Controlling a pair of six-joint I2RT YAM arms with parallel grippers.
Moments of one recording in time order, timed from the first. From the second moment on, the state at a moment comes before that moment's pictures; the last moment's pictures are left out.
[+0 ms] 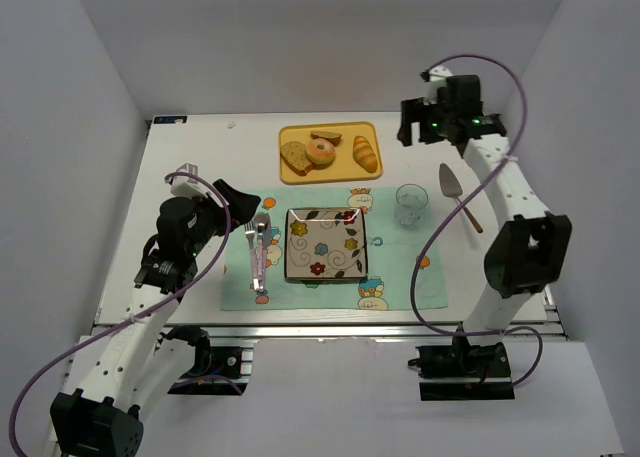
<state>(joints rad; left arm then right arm) -0.24 0.78 0.66 -0.16 0.11 -0.70 0.20 1.77 1.71 -0.55 -0.21 -0.06</state>
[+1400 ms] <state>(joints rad) -0.24 0.83 0.65 -0.13 0.12 -0.63 -0.16 1.76 1.25 -0.70 -0.18 -0.59</state>
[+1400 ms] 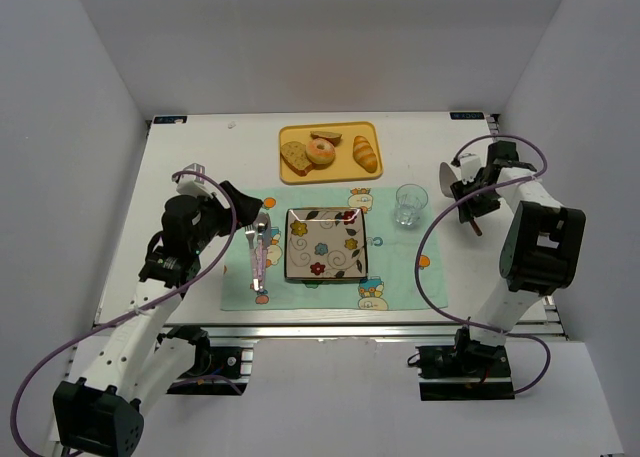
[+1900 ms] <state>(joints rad) -0.24 0.82 0.65 -0.16 0.12 -0.63 -0.16 1.82 1.24 -0.62 -0.16 -0.56</state>
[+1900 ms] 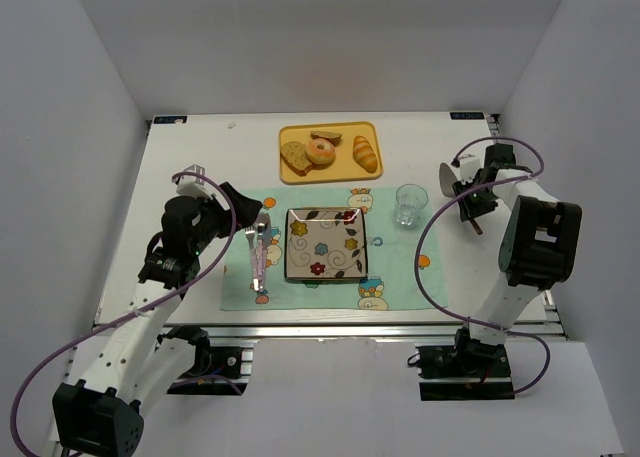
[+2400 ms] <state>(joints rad) -0.24 0.81 0.65 -0.17 0.12 -0.63 -0.17 1.80 1.14 -0.52 -0.14 -0.48</state>
